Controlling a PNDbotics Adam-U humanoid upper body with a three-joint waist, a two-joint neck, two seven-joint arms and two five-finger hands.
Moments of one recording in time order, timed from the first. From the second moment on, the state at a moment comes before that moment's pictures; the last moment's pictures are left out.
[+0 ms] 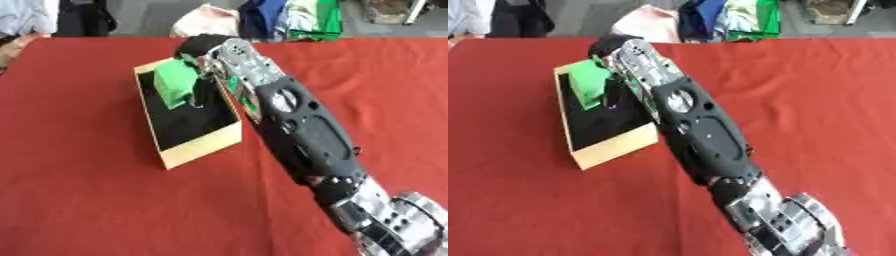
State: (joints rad) left arm -0.20 0.21 0.24 -1.98 0.07 -0.30 0.29; right arm -1.21 0.00 0.23 -0.98 1.38 0.03 0.72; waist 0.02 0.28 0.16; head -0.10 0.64
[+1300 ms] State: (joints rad) left arm -0.20 0.21 0.24 -1.98 0.07 -0.29 0.29; right arm -1.22 0.00 0.21 -0.99 1.48 -0.01 0.83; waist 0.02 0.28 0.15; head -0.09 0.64
